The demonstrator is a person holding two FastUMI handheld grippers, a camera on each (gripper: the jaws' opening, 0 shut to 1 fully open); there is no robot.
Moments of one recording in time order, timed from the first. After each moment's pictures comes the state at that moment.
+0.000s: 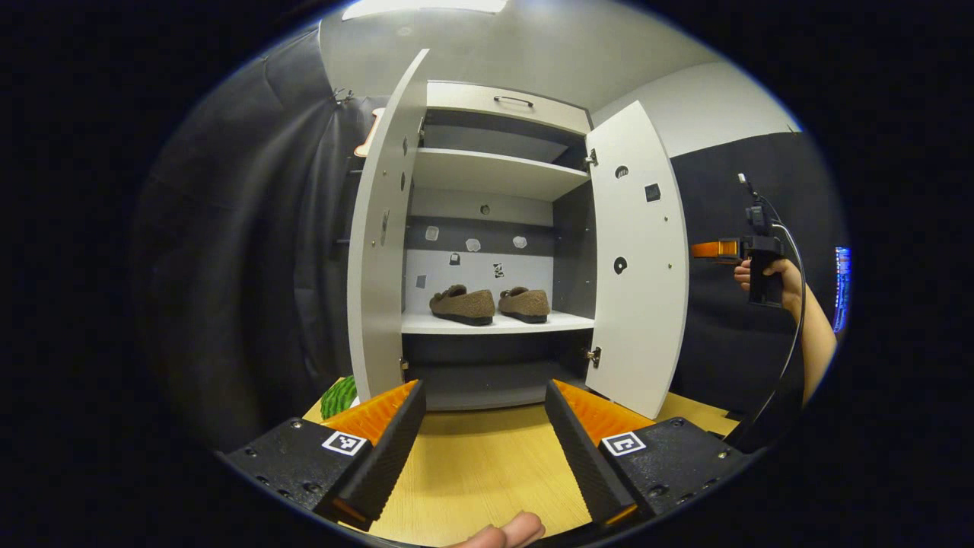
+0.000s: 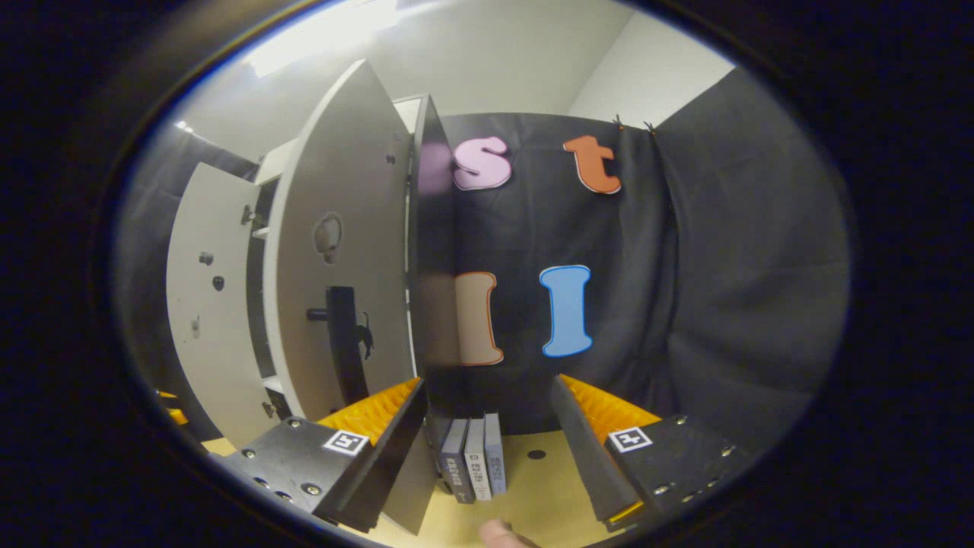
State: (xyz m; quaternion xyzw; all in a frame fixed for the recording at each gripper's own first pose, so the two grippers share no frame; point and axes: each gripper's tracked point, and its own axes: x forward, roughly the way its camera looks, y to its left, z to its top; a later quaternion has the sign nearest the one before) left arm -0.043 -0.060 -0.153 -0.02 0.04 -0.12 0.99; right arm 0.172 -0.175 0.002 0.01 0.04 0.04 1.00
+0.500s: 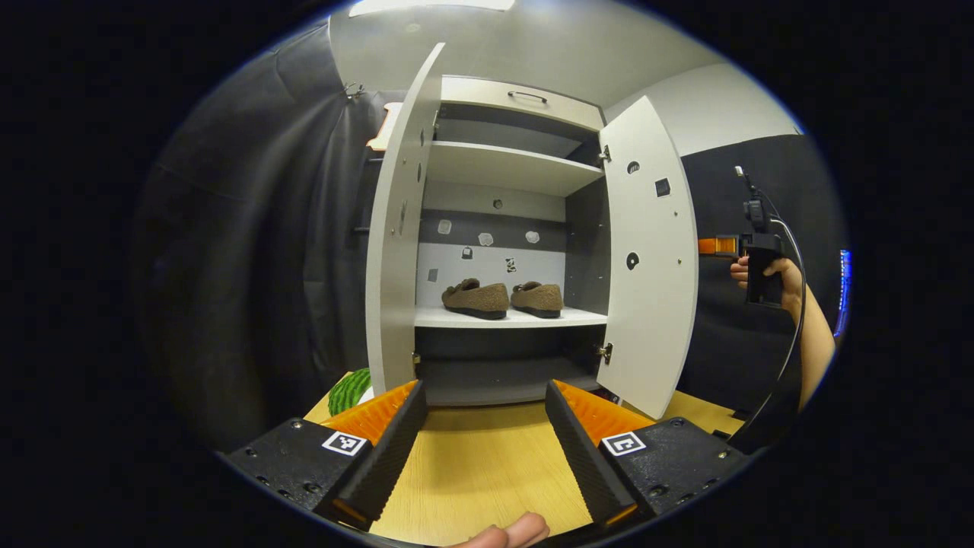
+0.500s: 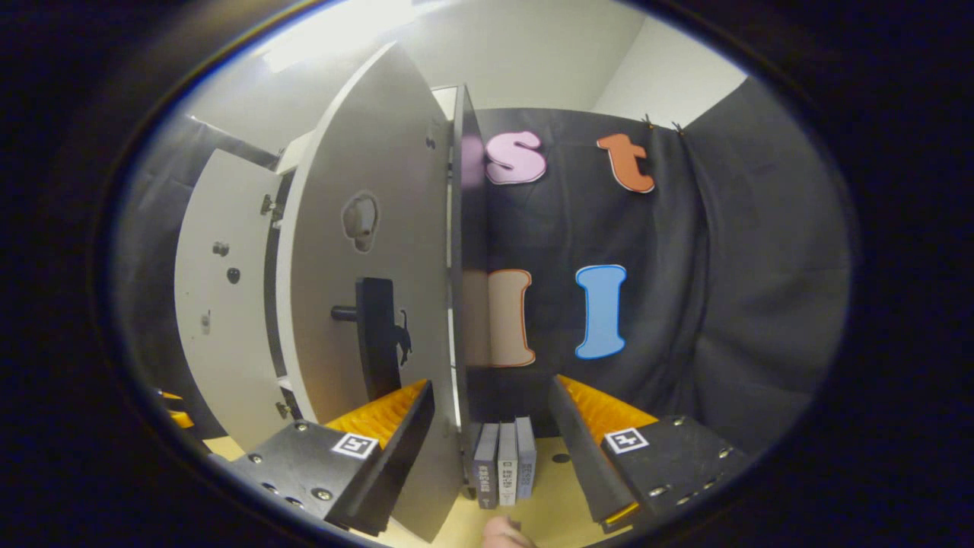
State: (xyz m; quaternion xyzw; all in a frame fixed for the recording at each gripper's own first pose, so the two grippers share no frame) left arm -0.038 -0.043 -0.164 -0.03 0.06 -0.11 0.99; right arm 0.178 -0.104 -0.002 -0.04 0.03 0.08 1.00
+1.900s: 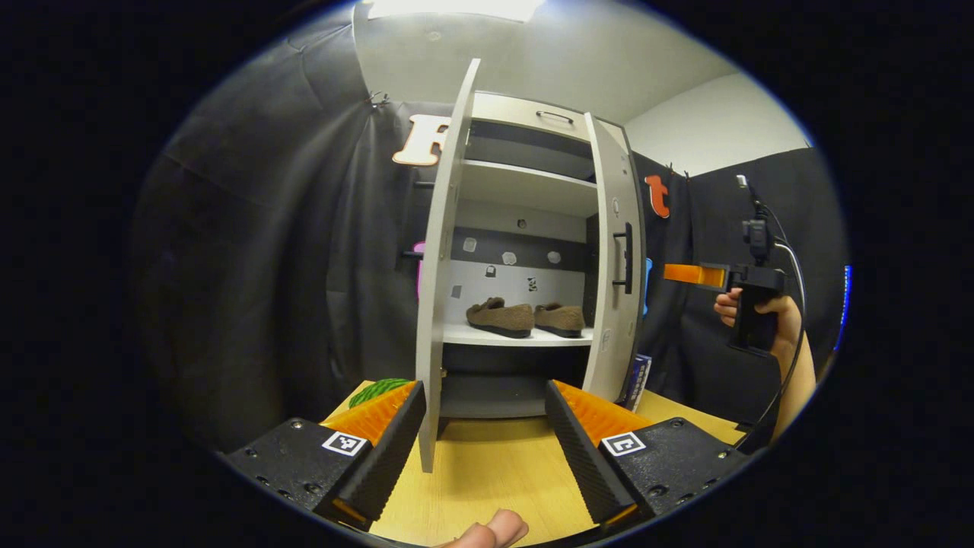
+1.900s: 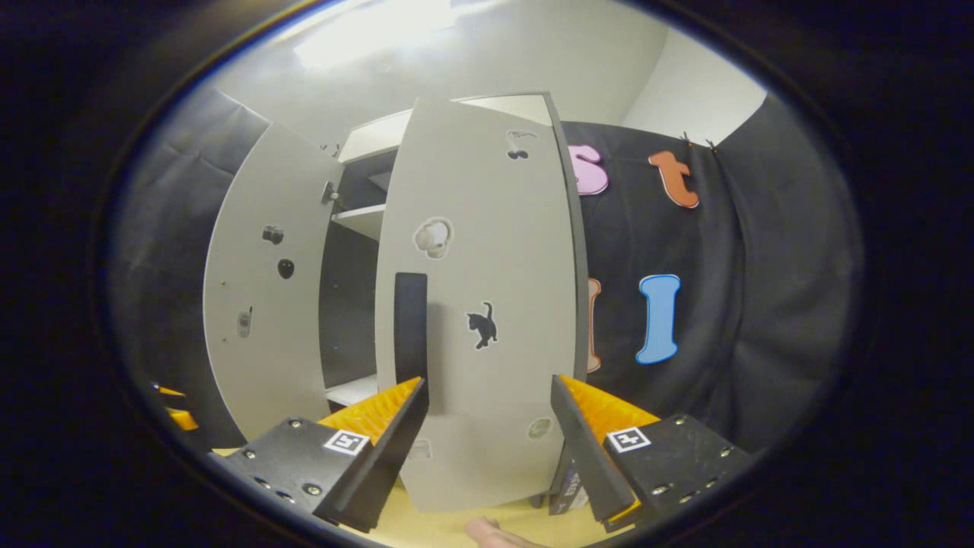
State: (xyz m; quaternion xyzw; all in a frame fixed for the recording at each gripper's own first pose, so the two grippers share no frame) left arm -0.042 0.011 -0.140 -0.04 0.03 -0.08 1.00; right arm 0.142 0.042 -0.033 -0.03 -0.01 0.11 0.99
